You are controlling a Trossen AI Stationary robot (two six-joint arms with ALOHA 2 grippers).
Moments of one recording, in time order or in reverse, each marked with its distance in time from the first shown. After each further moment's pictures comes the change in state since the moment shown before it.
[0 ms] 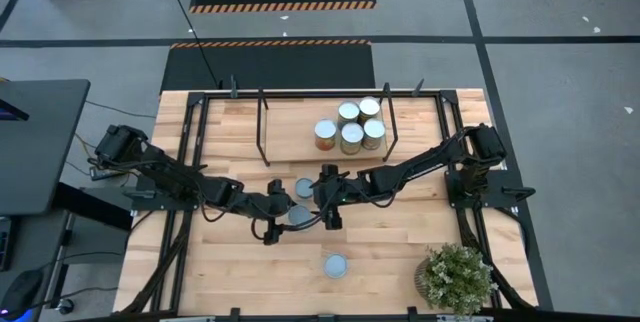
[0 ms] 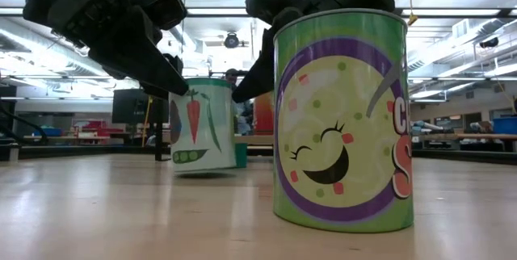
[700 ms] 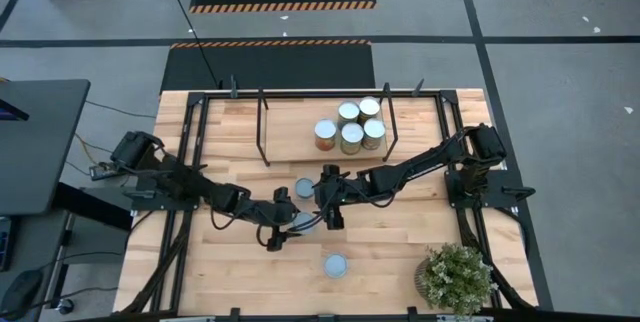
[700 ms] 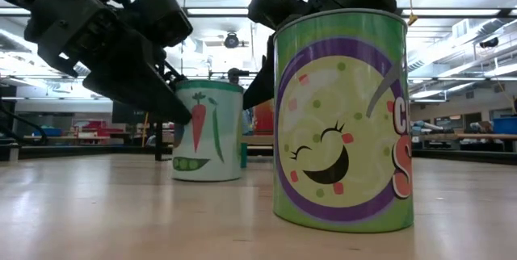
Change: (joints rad) left arm -0.024 0.153 0.002 0.150 0.030 0.028; right arm 0.001 0.000 0.000 -0.047 -0.001 0.003
